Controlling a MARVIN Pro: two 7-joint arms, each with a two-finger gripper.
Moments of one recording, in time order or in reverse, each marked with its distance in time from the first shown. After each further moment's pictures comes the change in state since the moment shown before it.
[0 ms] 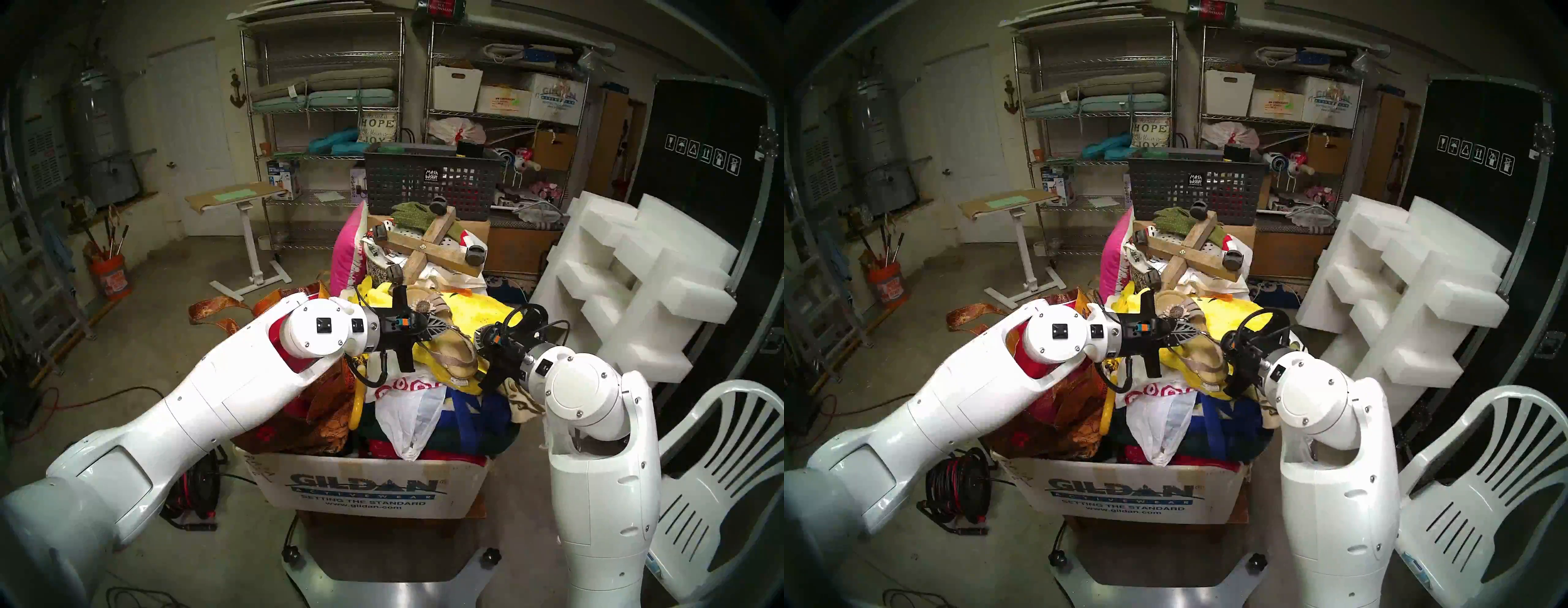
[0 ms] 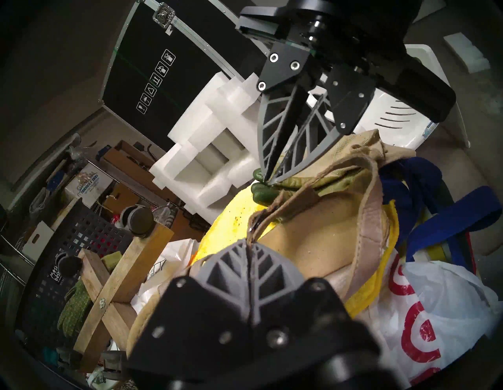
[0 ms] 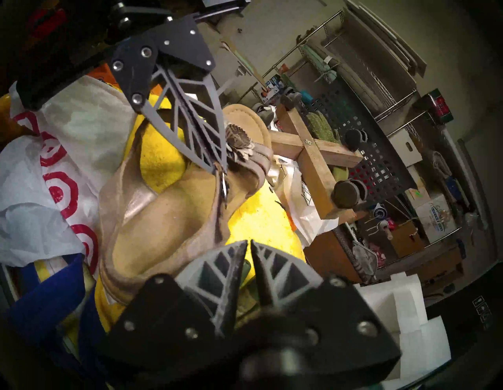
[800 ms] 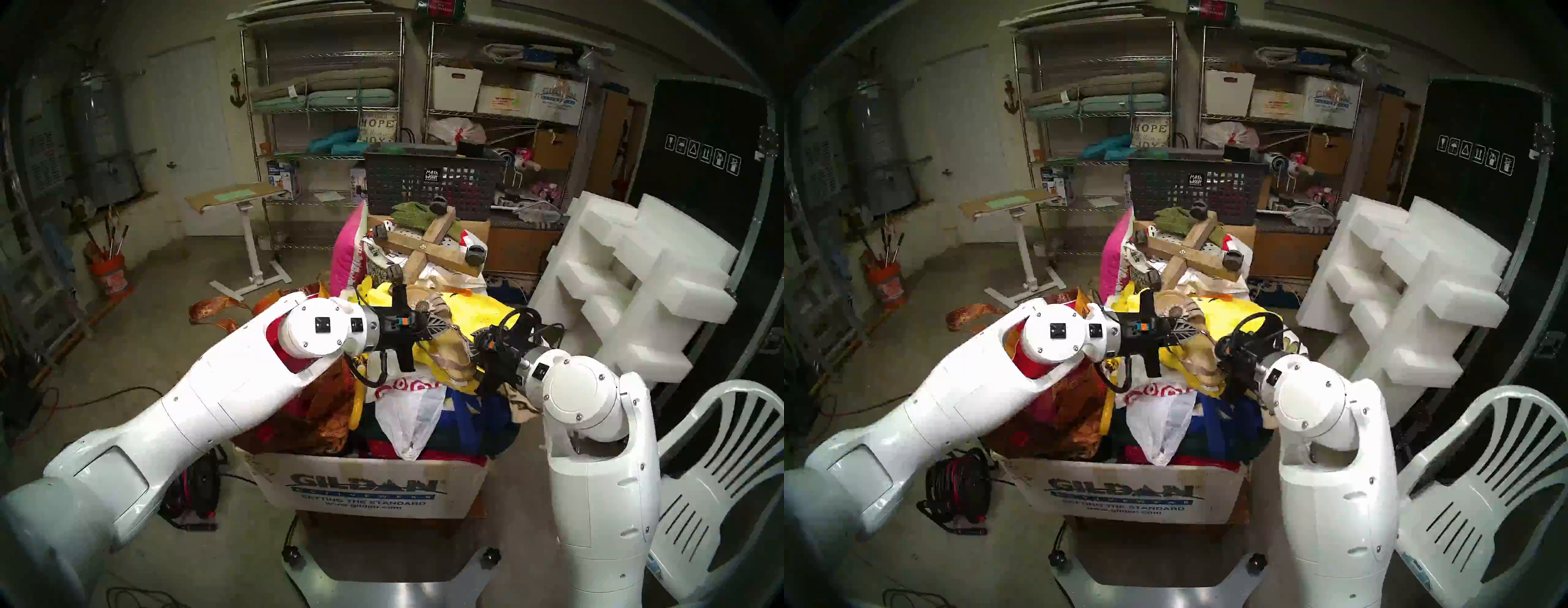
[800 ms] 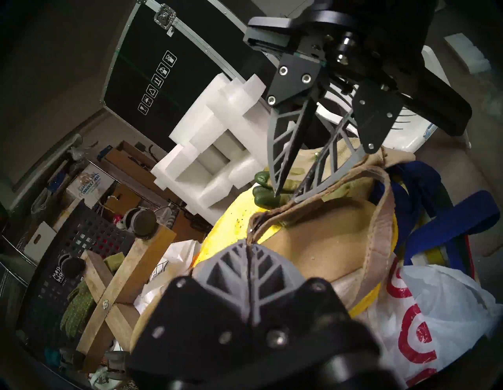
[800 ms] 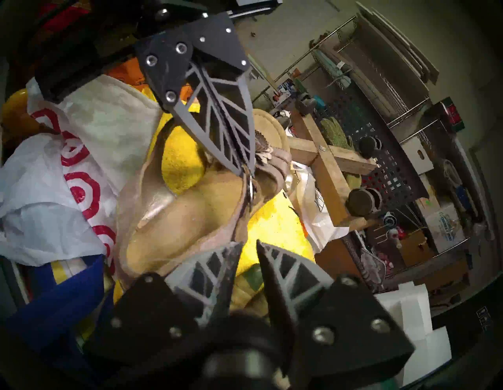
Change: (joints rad) left arm 0.001 0.013 0.001 -0.028 -0.007 0.015 0.005; right arm -0.008 0.007 -0.019 -0.002 0.007 -0.015 0.031
